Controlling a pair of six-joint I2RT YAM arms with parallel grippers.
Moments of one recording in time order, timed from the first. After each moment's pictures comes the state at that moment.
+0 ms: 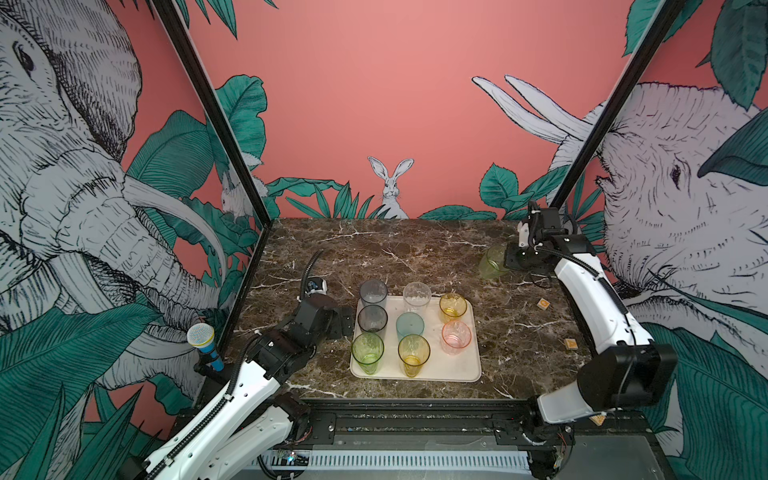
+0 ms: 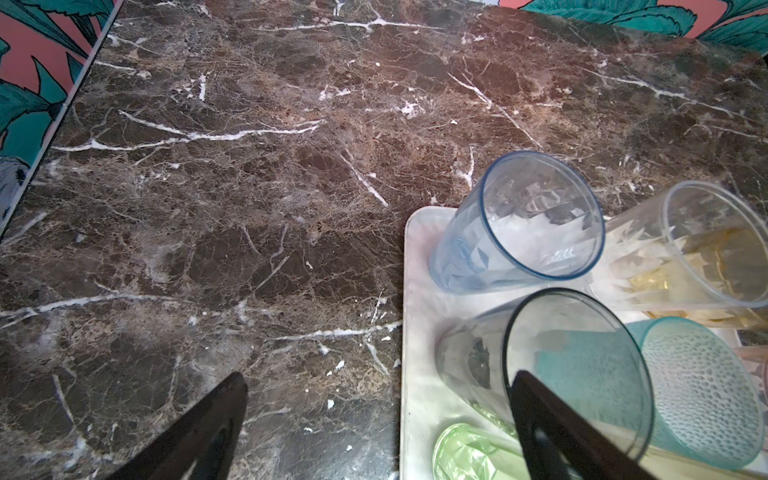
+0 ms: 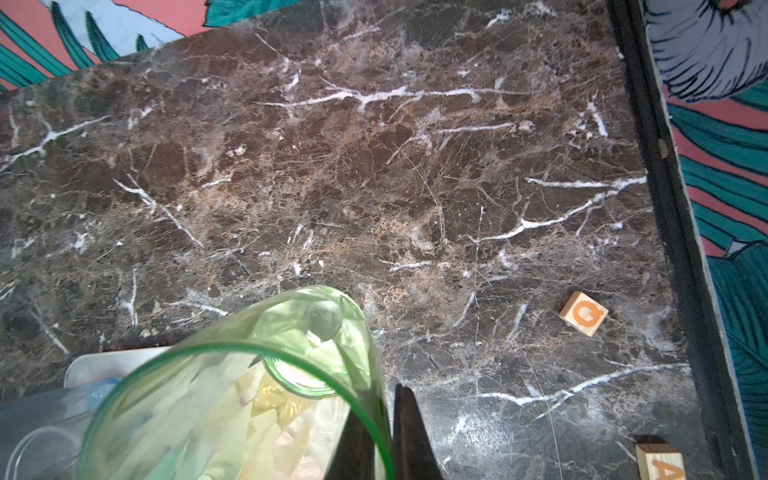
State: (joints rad) left arm -0.63 0.77 0.77 -0.78 -0.35 -0.53; right arm 0.09 1.47 1.51 -1.00 -0.03 0.23
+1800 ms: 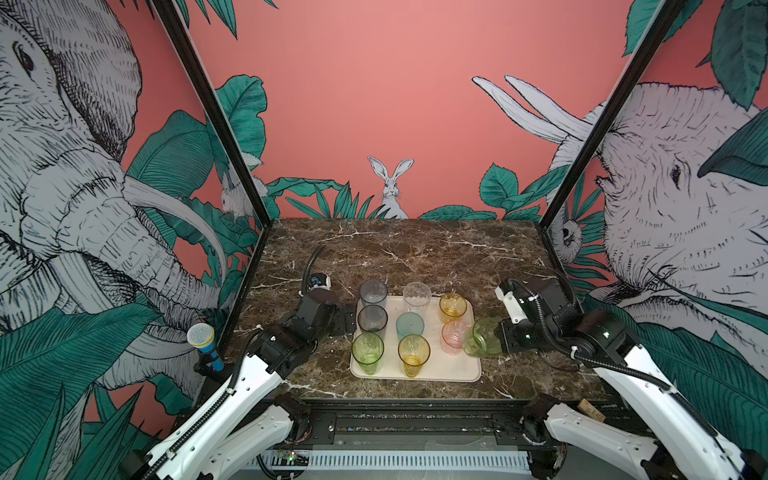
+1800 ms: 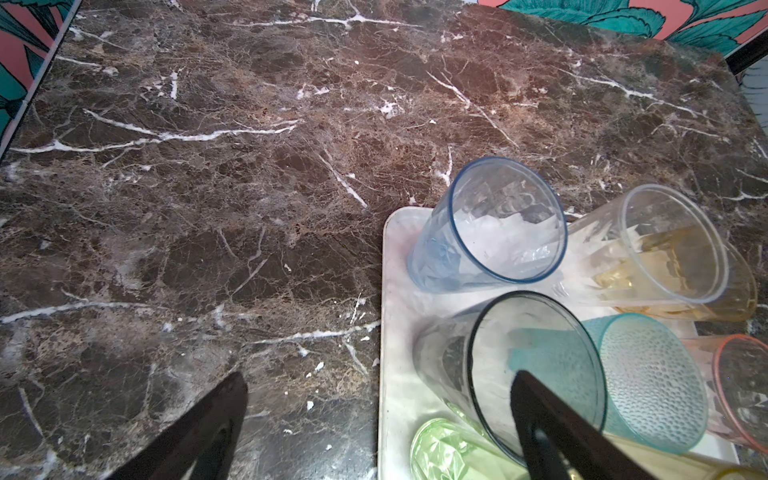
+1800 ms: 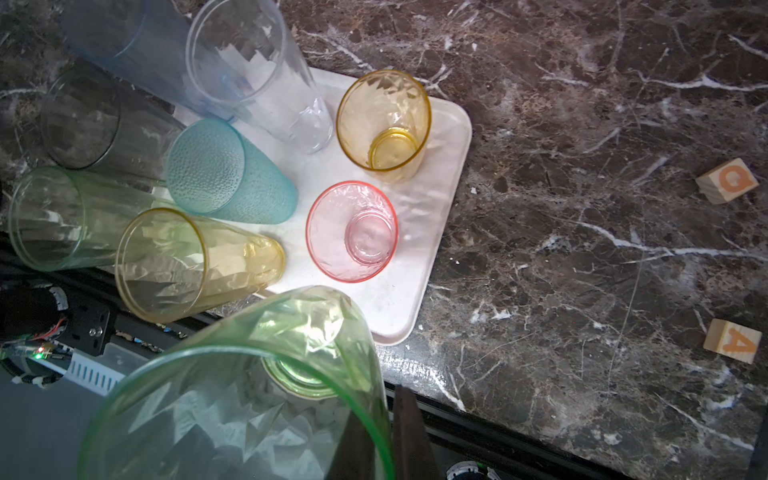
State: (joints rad) left arm -0.63 0.81 0.82 -0.78 -0.29 -0.54; right arm 0.70 0.90 1.19 -1.32 0.04 0.41
